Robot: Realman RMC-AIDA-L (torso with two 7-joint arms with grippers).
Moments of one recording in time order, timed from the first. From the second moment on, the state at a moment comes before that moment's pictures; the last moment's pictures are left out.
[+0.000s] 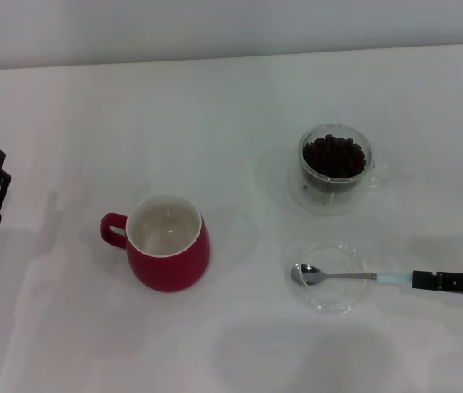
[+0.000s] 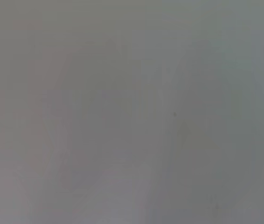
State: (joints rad) left arm -0.26 -2.09 2.84 0.29 -1.25 1.44 -0.22; right arm 0.41 1.91 -2.82 0.39 0.19 -1.70 1.73
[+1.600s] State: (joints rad) left arm -0.26 -2.09 2.84 0.29 -1.25 1.44 -0.22; right arm 0.48 1.82 -2.82 0.40 0.26 -1.85 1.72
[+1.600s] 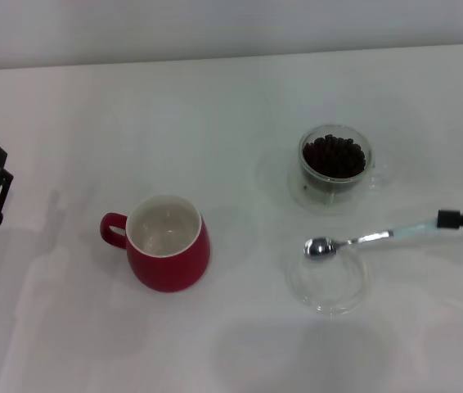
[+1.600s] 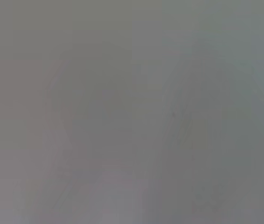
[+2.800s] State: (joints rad) left arm -0.26 -2.09 2.84 0.29 -1.25 1.44 -0.22; right arm 0.72 1.90 -2.83 0.80 0.40 -1.93 1.37
